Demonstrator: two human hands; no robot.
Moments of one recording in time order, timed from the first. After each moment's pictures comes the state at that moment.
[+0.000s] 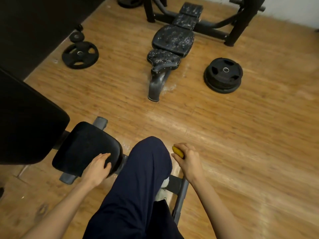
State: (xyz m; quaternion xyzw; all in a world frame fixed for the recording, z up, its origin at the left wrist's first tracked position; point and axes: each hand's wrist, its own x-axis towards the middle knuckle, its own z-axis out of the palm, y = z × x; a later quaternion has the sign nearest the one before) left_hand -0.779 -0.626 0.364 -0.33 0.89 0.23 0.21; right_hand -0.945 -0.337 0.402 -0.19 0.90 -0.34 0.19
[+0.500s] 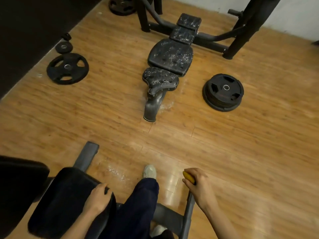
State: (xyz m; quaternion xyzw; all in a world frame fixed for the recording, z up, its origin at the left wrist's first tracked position) left_hand -0.933 -0.706 0.306 -0.41 0.80 0.31 0.31; right_hand -1.110 -0.391 0.366 -0.13 0.91 -0.29 0.25
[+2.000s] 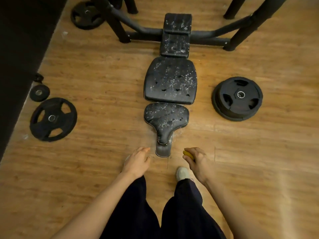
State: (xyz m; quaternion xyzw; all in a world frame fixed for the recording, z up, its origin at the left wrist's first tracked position) left_hand -1.485 -0.917 0.357 -0.11 0.90 0.27 0.32; right_hand -1.513 -0.678 0.329 -0.03 0.91 -0.34 0.24
